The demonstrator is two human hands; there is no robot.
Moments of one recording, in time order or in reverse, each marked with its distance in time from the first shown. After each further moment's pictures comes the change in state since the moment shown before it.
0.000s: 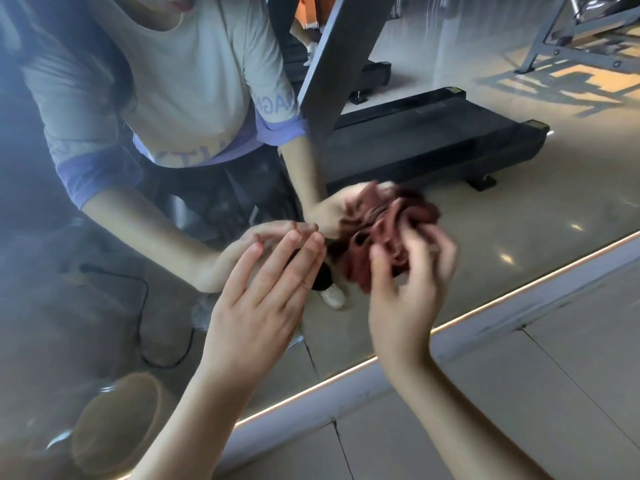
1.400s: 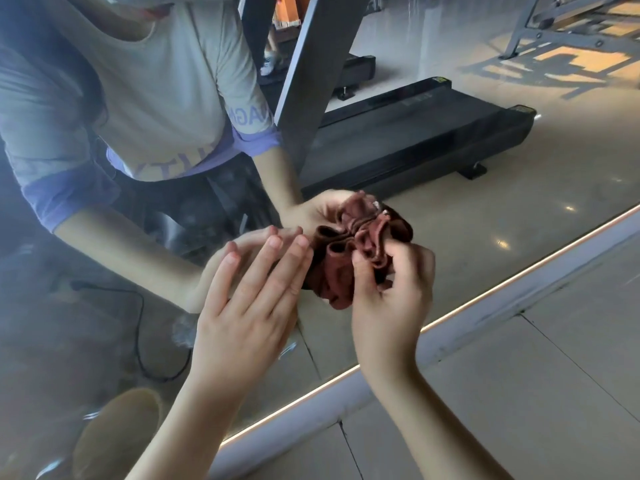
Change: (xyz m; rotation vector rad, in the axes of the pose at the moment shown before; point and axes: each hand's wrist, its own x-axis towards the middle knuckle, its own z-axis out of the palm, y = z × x) left_hand 0.002 0.001 0.010 0.032 0.023 0.001; right_hand -0.007 -0.005 0.004 0.006 0.008 0.193
